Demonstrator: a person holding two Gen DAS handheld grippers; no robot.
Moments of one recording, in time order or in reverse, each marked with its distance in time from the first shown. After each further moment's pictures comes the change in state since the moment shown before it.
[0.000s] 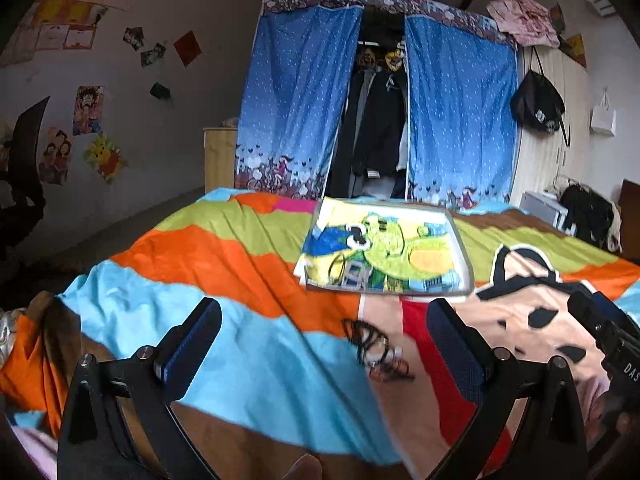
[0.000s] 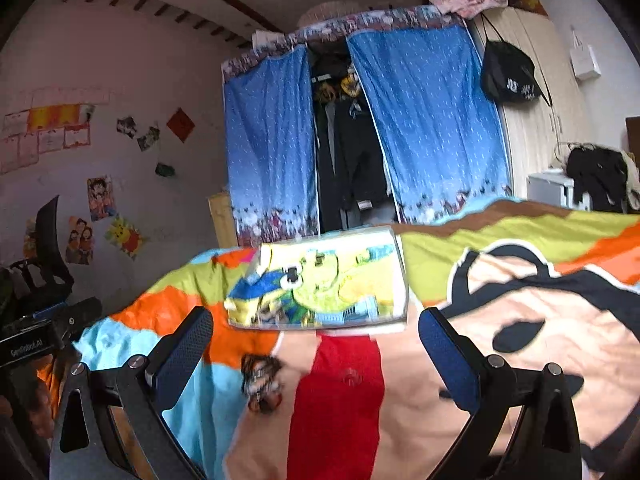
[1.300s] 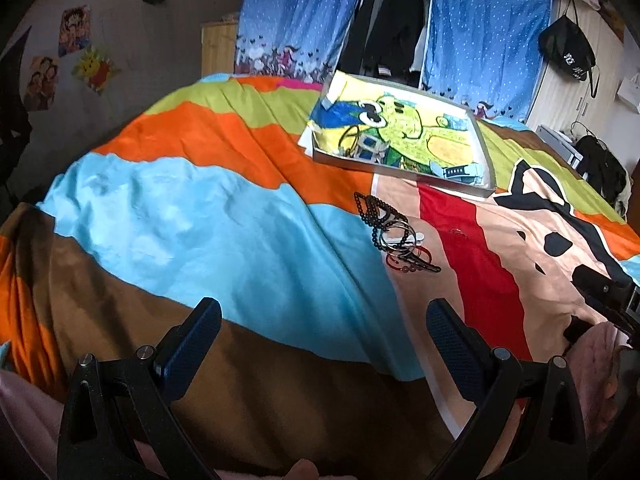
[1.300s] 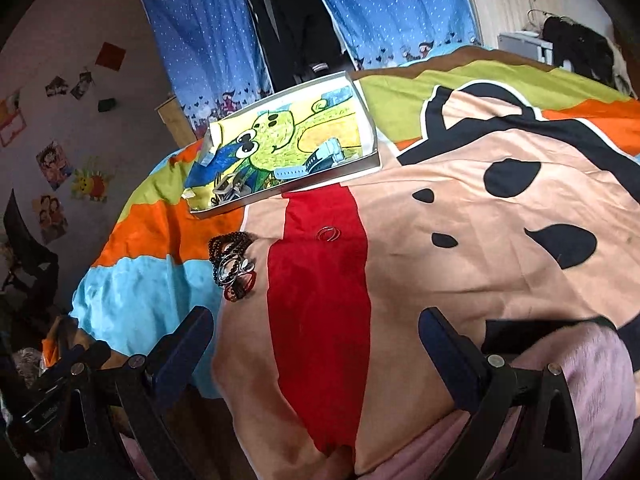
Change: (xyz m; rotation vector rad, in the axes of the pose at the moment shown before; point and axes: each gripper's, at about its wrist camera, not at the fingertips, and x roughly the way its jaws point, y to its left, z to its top) left arm 0.060 0.020 -0.056 -0.073 0.390 -0.028; right arm 0.044 -0.035 -0.044 0.221 0.492 -0.061
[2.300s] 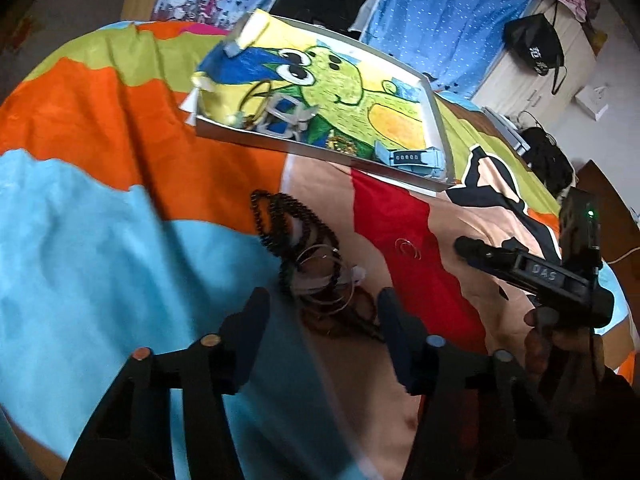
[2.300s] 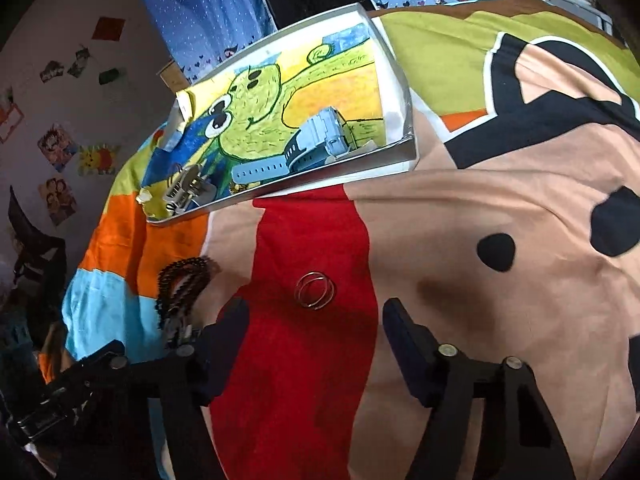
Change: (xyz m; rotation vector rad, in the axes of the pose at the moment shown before) left arm 0.123 -0.021 0.062 -0.002 0.154 -0.341; right arm 0.152 -0.042 0.079 -0.019 0.193 0.102
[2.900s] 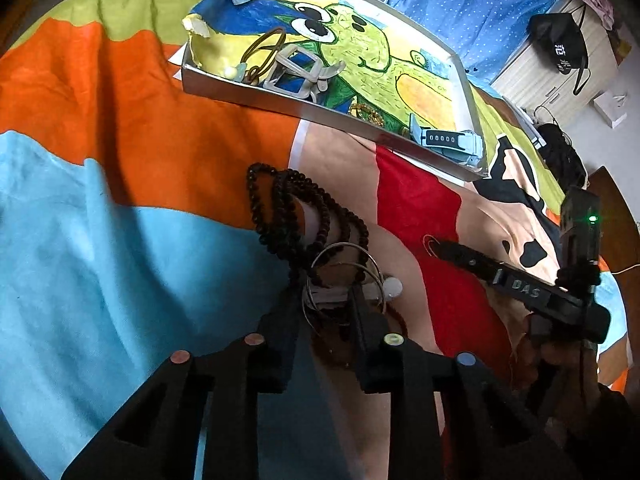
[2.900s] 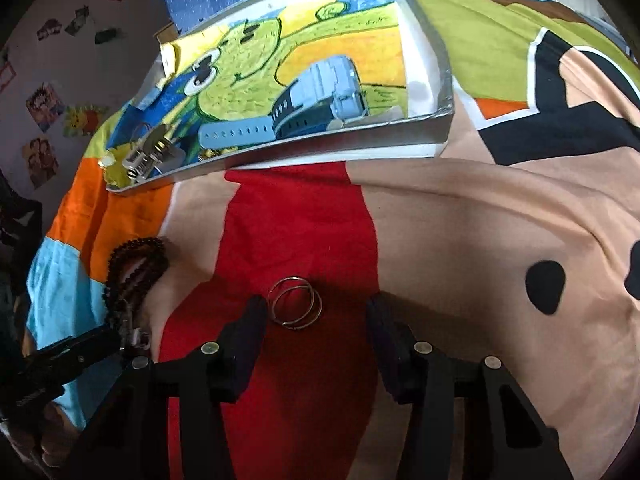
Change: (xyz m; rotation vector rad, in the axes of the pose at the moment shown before) left arm 0.048 0.021 0.012 -0.078 0.101 0.000; right arm 0.056 0.002 0.007 -0.097 0.084 -0.085
